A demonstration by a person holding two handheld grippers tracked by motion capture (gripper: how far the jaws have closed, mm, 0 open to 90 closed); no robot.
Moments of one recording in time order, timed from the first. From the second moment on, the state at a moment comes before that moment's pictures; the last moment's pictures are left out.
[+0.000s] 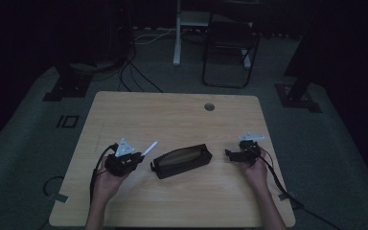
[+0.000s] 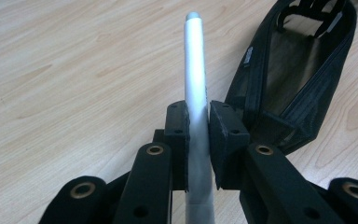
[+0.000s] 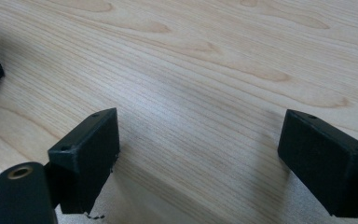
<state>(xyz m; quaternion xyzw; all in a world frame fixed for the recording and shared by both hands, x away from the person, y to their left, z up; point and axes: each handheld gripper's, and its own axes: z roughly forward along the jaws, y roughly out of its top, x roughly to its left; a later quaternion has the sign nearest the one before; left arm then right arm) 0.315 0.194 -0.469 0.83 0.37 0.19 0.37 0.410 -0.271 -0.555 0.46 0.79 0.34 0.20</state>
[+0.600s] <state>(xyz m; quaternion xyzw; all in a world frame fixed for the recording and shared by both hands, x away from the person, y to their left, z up) 0.312 0.197 -0.446 0.83 0.36 0.19 0.38 0.410 -0.271 -0.555 0.46 0.79 0.34 0.20</state>
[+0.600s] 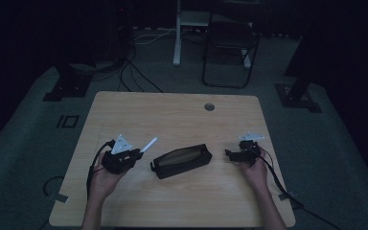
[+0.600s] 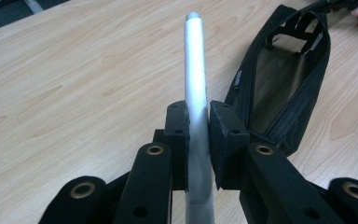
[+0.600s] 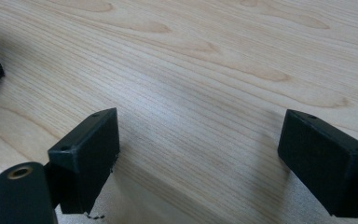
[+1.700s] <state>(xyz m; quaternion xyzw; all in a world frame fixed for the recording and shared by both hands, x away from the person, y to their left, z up) 0.314 0.186 -0.432 0.85 0.31 0.19 0.39 0.410 -0.271 -0.555 0.46 0.79 0.34 0.20</state>
